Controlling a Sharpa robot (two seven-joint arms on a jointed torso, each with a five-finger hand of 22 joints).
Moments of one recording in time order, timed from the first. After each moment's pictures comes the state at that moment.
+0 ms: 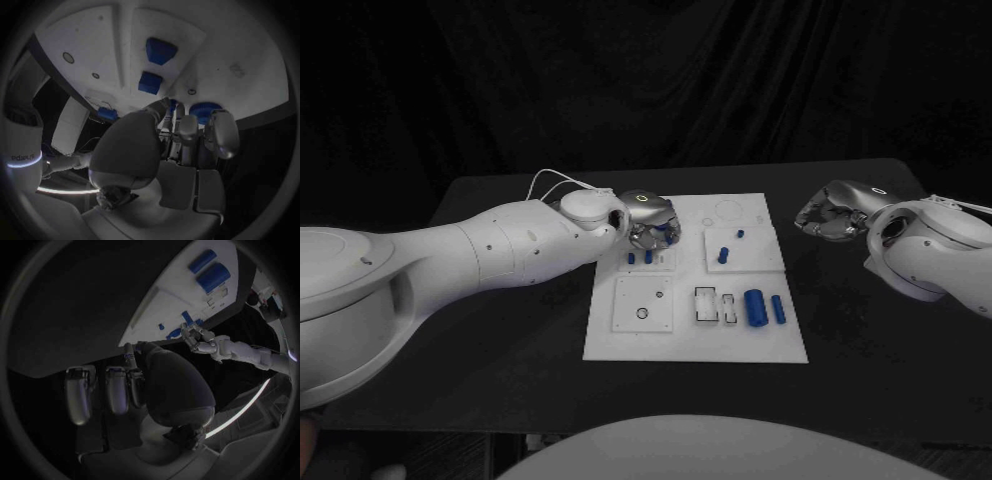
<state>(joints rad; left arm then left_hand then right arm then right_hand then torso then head) 1.21 -0.42 -0.21 0.98 -1.66 -0.21 0.22 1.42 -0.03 0.31 0.07 0.21 0.87 0.01 0.07 0.52 0.76 0.00 0.44 0.49 1.25 -0.03 1.34 1.00 0.08 1.38 0.09 1.23 1.31 1.32 -0.95 -0.25 1.48 -1.38 -0.34 -0.30 1.31 -0.03 0.27 0.21 0.44 0.96 0.10 0.08 0.27 1.47 0.01 1.56 1.31 1.47 -0.05 1.54 1.31 0.01 1.47 0.06 1.56 1.31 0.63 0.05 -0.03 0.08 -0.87</state>
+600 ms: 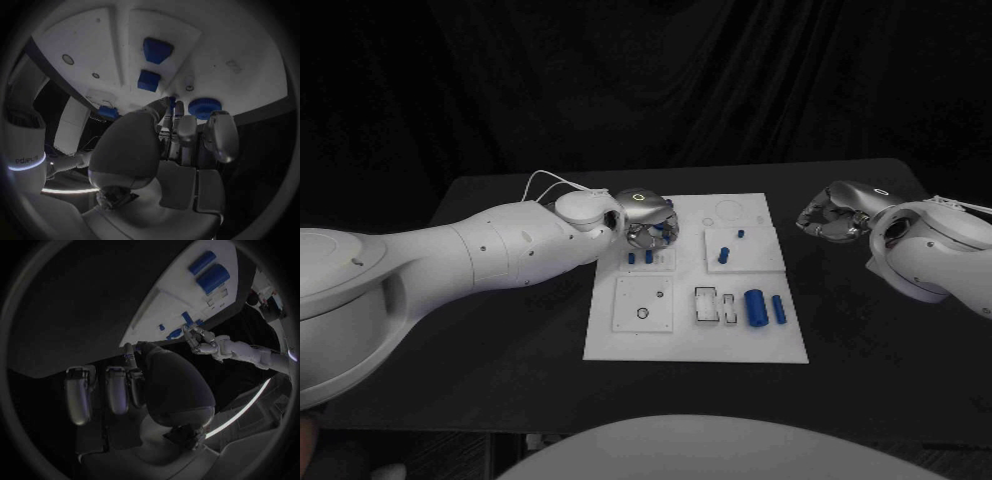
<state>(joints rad) 1.21 -0.45 -0.21 1.01 -1.66 -0.27 0.23 1.42 -0.02 0.34 0.04 0.22 0.96 0.03 0.08 0.52 0.94 -0.02 0.35 0.39 1.26 -0.05 1.34 1.00 0.08 1.39 0.09 1.26 1.31 1.32 -0.96 -0.25 1.48 -1.38 -0.34 -0.30 1.31 -0.03 0.27 0.21 0.44 0.96 0.10 0.08 0.27 1.47 0.01 1.56 1.31 1.47 -0.05 1.54 1.31 0.01 1.47 0.06 1.56 1.31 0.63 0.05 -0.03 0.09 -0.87</state>
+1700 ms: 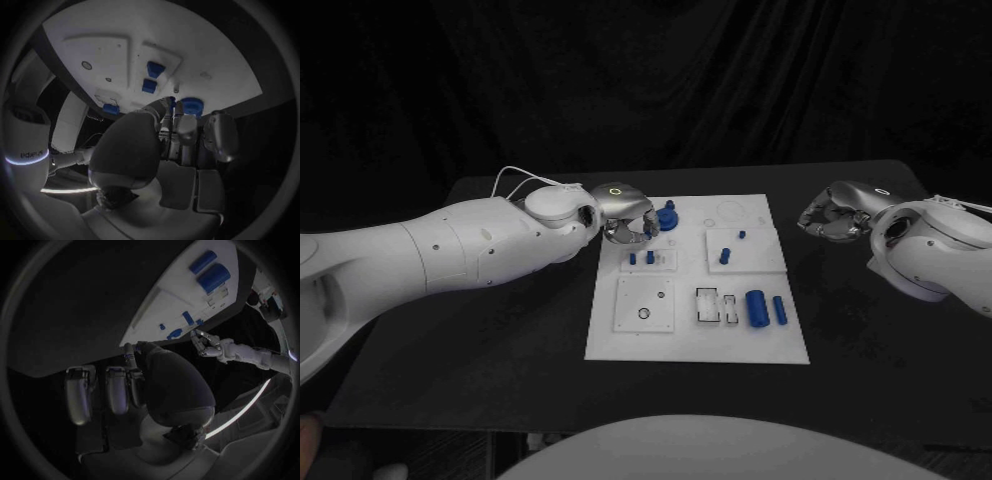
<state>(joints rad) 1.24 -0.58 -0.21 1.14 -1.66 -0.25 0.19 1.42 -0.02 0.34 0.04 0.21 0.96 0.03 0.07 0.51 0.97 -0.01 0.29 0.34 1.26 -0.05 1.33 0.97 0.08 1.39 0.09 1.25 1.31 1.32 -0.96 -0.25 1.48 -1.38 -0.33 -0.30 1.31 -0.03 0.27 0.21 0.44 0.96 0.10 0.08 0.27 1.47 0.01 1.56 1.31 1.47 -0.05 1.54 1.31 0.01 1.47 0.06 1.56 1.31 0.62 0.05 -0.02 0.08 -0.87</state>
